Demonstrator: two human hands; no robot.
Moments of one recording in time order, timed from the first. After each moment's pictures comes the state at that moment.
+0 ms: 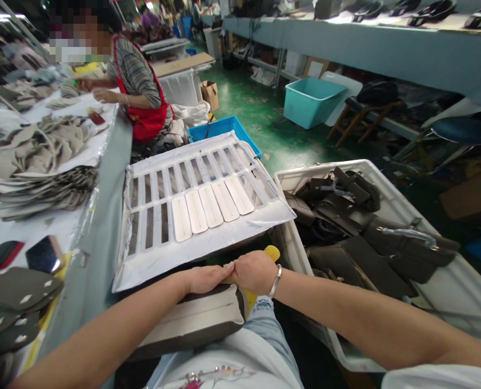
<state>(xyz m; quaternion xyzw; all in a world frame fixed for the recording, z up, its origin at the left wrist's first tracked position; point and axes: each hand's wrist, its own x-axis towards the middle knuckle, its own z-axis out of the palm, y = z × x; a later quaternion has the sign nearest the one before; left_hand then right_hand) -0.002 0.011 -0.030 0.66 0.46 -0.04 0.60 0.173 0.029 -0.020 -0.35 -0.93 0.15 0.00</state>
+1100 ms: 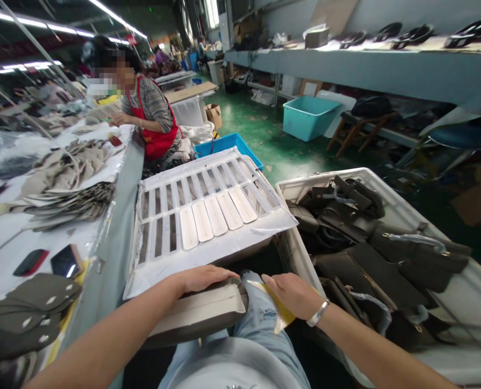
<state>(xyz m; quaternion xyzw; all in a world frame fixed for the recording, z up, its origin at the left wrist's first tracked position) -0.027 0.009 -0.020 0.67 0.43 0.01 0.61 0.240 -0.004 -0.020 -0.51 -0.76 0.40 0.00</state>
